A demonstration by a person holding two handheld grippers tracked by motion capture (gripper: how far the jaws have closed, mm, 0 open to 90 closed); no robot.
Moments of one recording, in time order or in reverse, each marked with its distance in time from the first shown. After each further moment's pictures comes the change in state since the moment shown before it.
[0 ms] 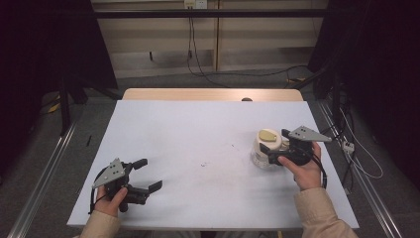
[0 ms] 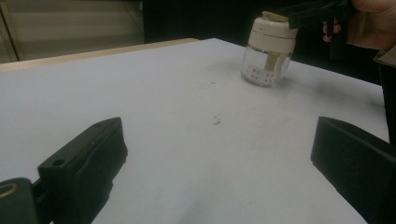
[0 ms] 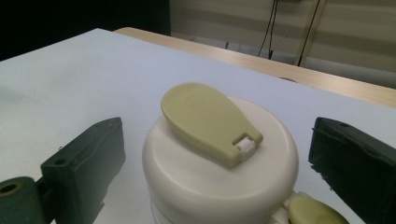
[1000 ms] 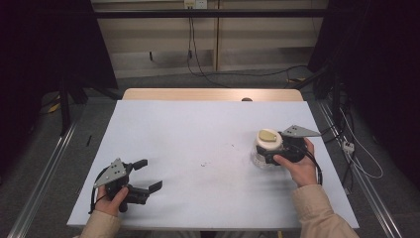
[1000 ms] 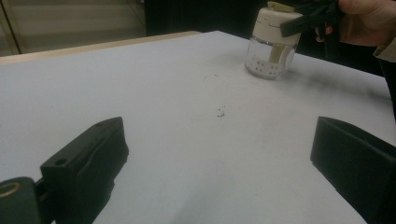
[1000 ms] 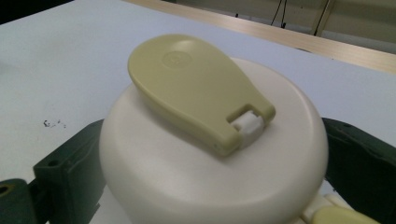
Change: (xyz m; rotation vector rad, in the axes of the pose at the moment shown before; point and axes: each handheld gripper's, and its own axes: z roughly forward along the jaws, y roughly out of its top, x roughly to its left) left arm 0.002 -0.003 0.001 0.021 0.013 0.004; right arm -0.010 -0.010 0.024 0.115 0.041 -0.004
